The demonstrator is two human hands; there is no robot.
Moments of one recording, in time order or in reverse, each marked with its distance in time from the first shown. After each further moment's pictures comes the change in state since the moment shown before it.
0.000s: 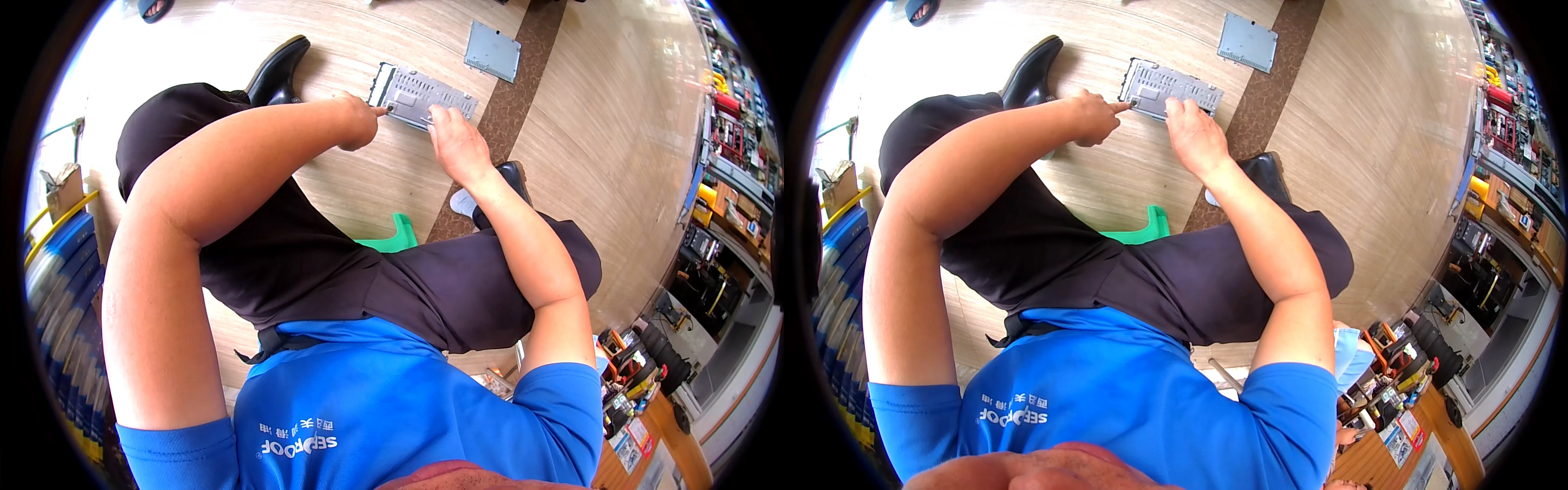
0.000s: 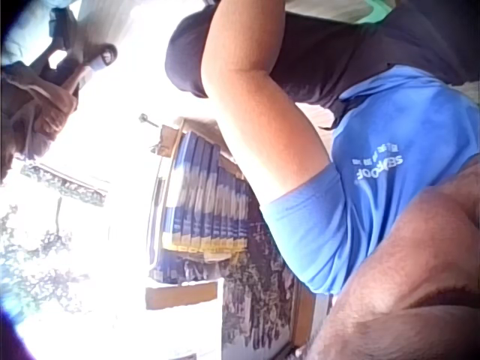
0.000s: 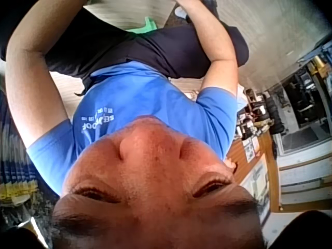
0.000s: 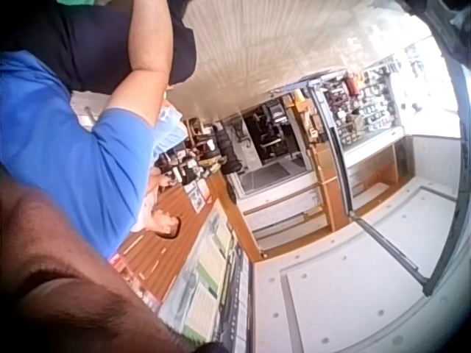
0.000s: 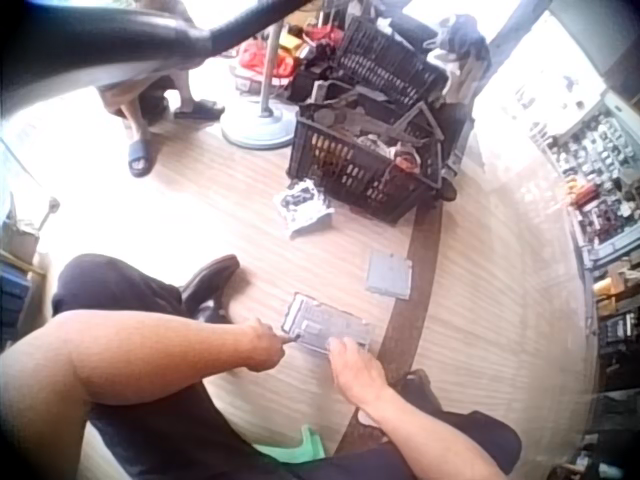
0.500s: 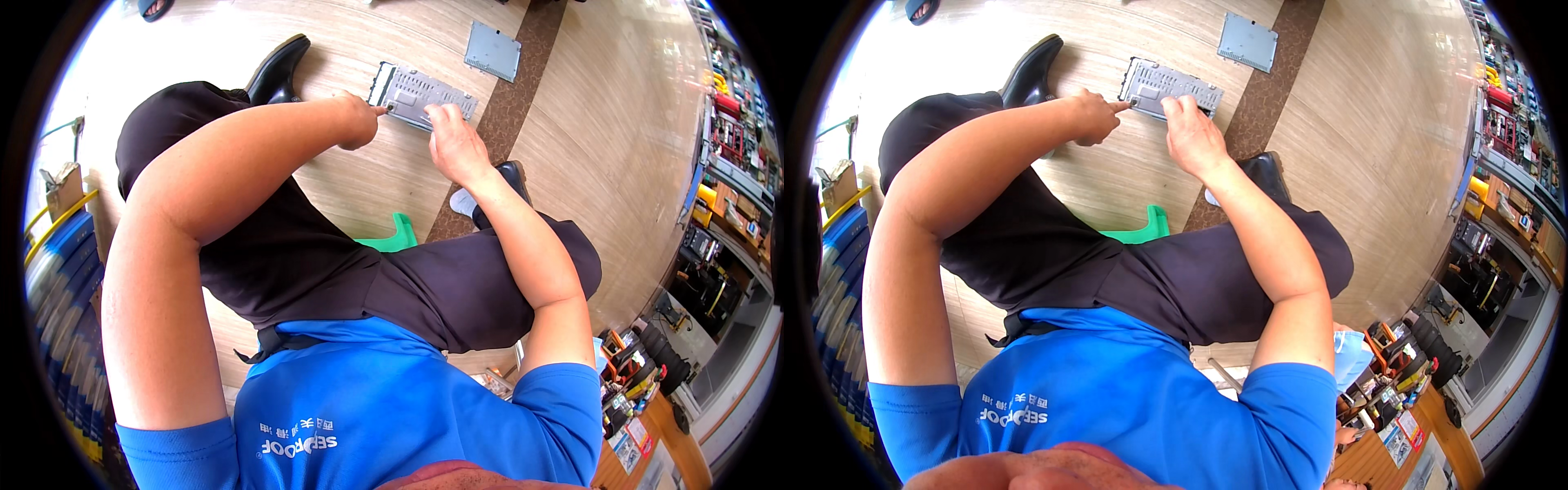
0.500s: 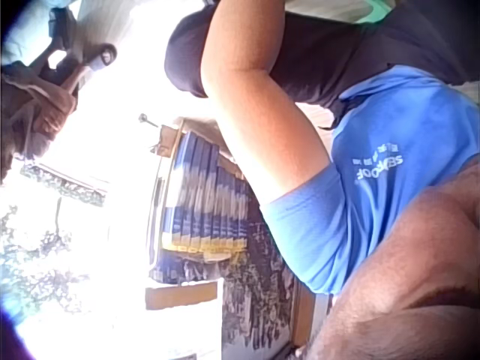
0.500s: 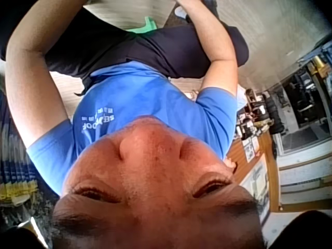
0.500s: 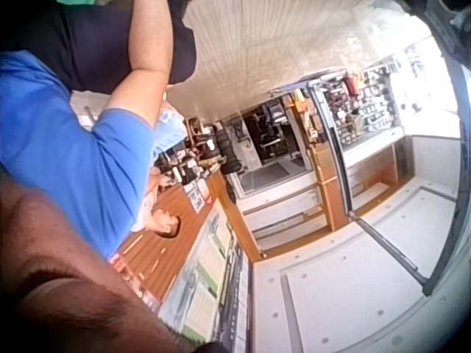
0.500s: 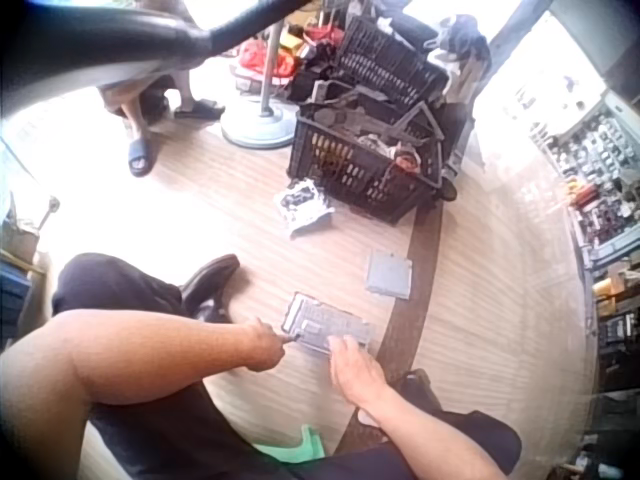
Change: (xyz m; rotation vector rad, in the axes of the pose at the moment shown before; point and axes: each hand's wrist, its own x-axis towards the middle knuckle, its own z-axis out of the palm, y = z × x) left_hand 0.001 0.001 -0.002 0.016 -0.006 0.015; right_hand -0.001 0.003 0.002 0.073 0.118 -0.108
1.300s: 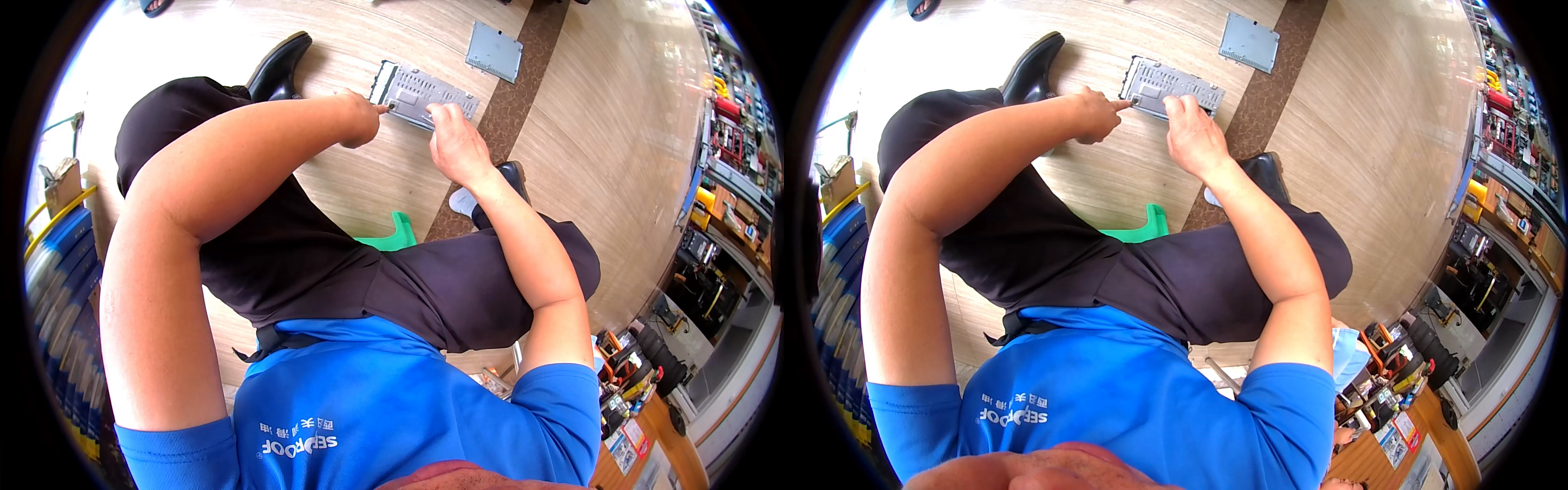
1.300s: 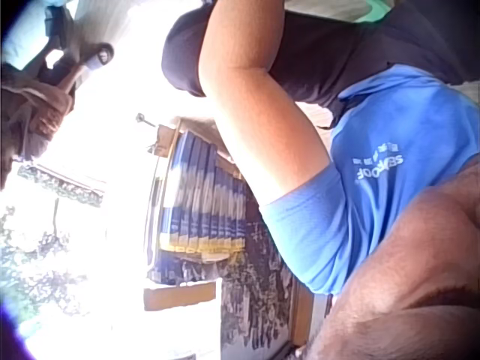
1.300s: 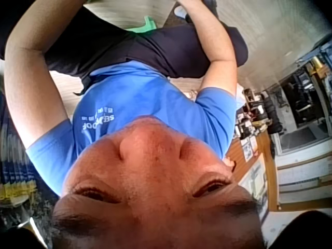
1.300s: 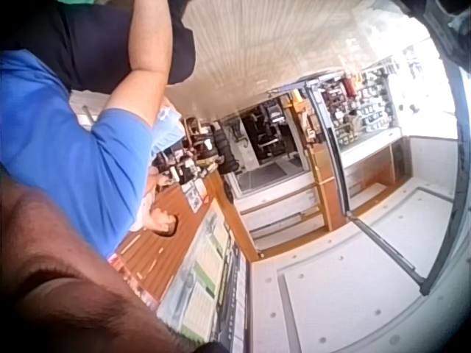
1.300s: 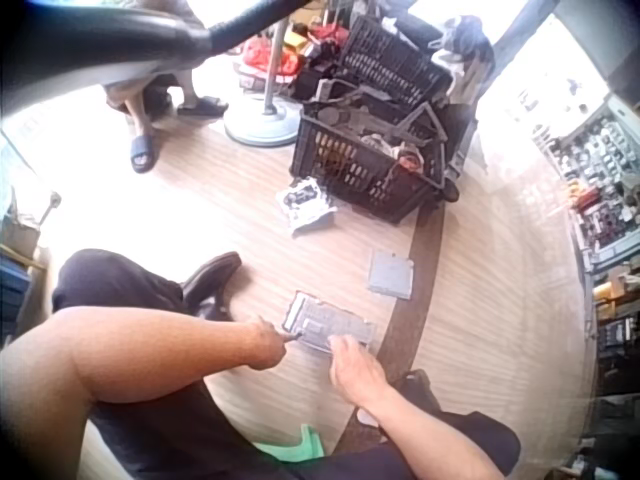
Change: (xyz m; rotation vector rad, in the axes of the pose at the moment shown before) left_hand 0.003 0.000 0.001 0.000 -0.015 -0.016; right_hand 0.001 -0.001 -0.001 0.008 0.039 -0.046
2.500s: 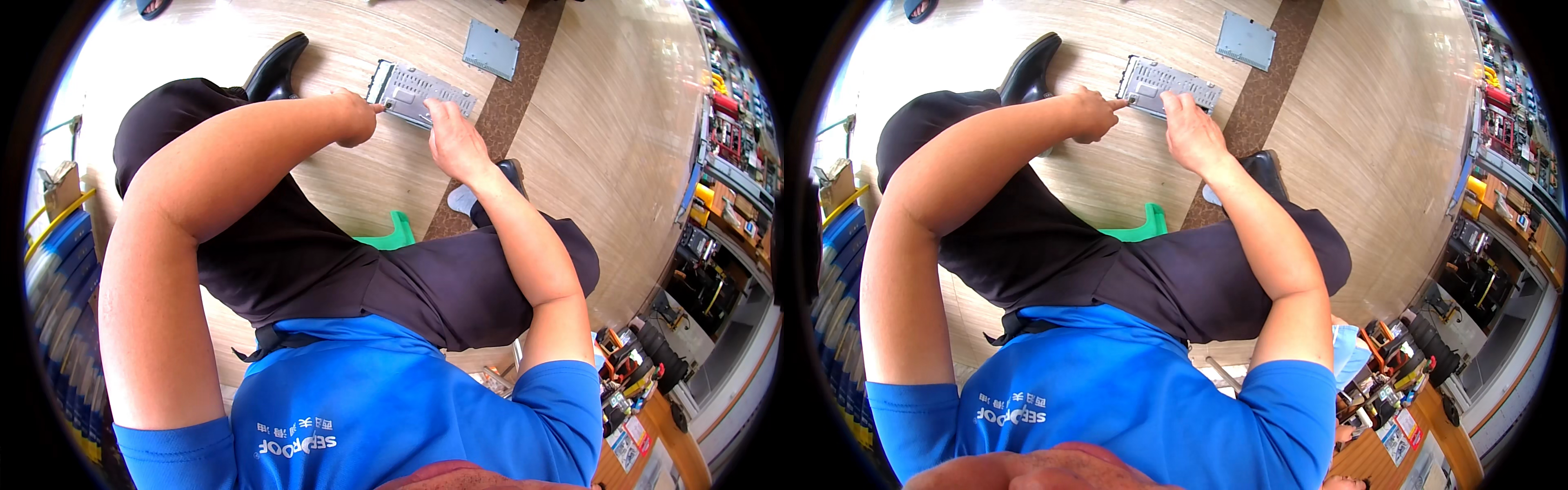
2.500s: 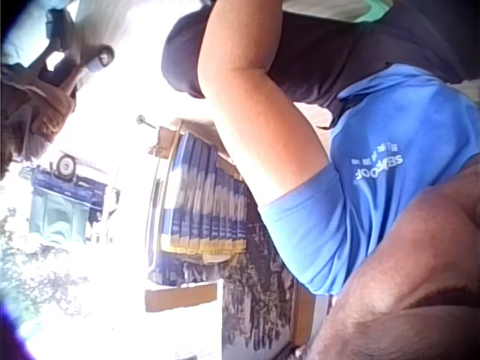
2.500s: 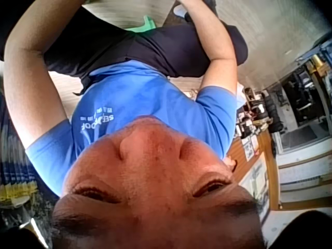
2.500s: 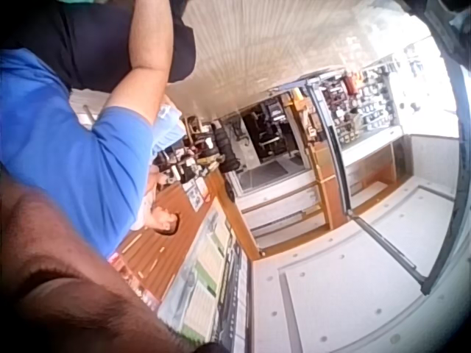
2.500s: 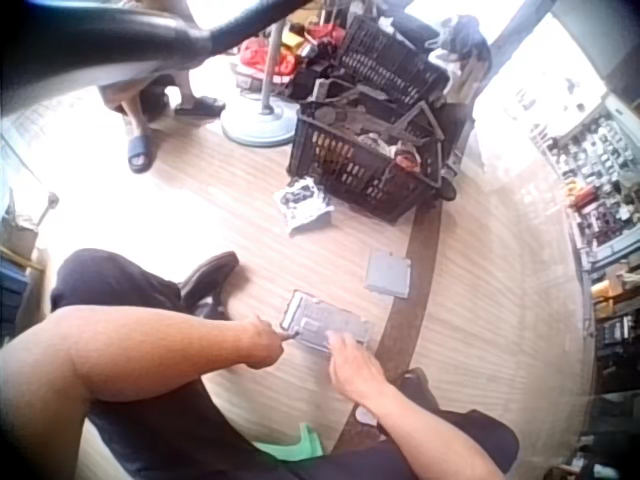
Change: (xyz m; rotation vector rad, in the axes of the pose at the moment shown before) left_hand -0.003 0.000 -0.001 -0.017 0.016 0.002; right_hand 0.001 0.000 -0.005 0.003 -0.073 0.042
